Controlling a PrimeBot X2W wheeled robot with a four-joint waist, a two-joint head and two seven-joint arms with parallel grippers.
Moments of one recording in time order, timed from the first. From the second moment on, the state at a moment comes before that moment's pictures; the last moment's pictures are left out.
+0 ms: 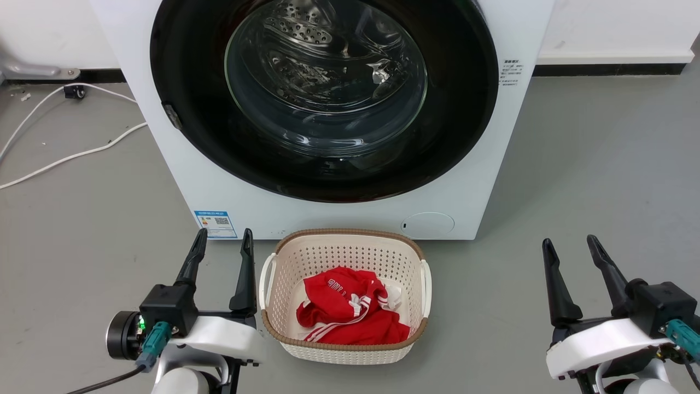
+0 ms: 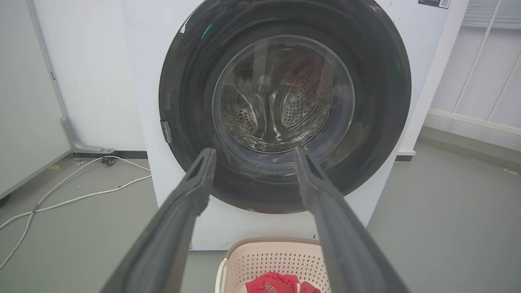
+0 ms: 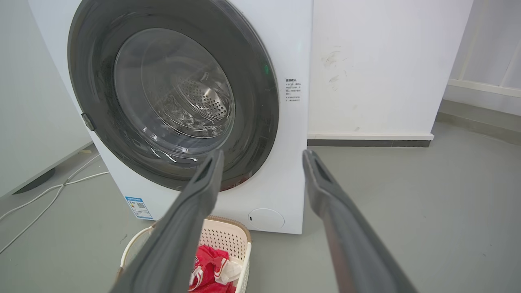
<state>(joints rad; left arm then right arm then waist) -0.10 0.08 -0.09 0.12 -0.17 -0.03 -0.22 -0.01 -0.05 -0.02 0.00 0.13 0.13 -0.10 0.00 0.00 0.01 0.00</state>
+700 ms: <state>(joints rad) -0.10 0.07 -0.10 0.11 -0.04 -0.02 -0.26 0.00 -0.05 -0.01 0.00 0.03 0.13 -0.11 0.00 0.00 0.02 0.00</state>
